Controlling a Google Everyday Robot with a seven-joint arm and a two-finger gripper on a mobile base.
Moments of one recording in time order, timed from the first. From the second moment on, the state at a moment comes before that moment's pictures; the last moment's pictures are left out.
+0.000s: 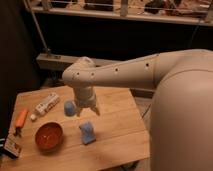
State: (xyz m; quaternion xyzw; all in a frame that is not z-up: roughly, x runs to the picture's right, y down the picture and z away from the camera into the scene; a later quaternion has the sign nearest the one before) arm -0.083 0.115 0.695 -0.25 0.25 0.66 0.66
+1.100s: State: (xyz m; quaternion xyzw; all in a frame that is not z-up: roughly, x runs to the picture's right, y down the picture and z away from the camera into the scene) arm 0.161 0.100 0.676 -0.08 0.31 0.80 0.51
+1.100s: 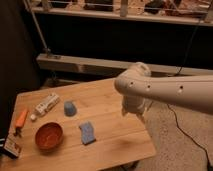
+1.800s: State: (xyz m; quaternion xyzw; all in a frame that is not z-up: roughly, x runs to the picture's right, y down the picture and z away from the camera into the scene) arm 0.182 -0.041 0.795 -0.04 0.34 0.72 0.60
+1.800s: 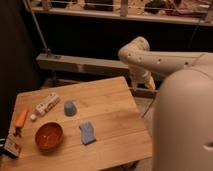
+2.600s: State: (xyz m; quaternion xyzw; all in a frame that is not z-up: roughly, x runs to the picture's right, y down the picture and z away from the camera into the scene) arm -0.036 -0.077 0.874 -0.14 0.25 0.62 0.73
